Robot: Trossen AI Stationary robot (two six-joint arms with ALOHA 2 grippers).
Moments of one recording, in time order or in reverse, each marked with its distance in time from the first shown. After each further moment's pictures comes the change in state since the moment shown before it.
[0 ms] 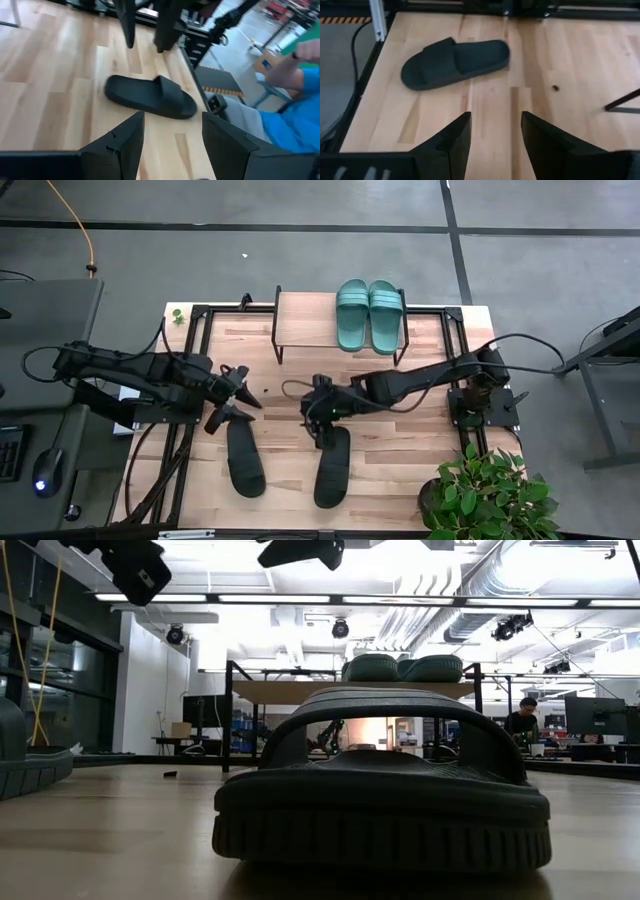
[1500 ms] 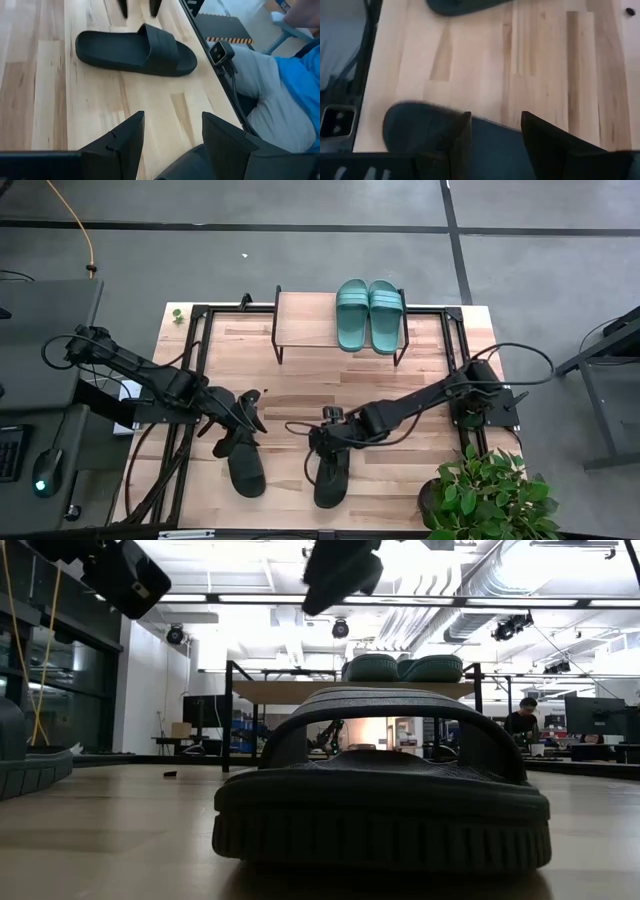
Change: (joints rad) left arm -0.238 0.257 0.035 -0.003 -0.134 0.037; right arm 0.142 0.099 -0.001 -0.178 -0.007 0.166
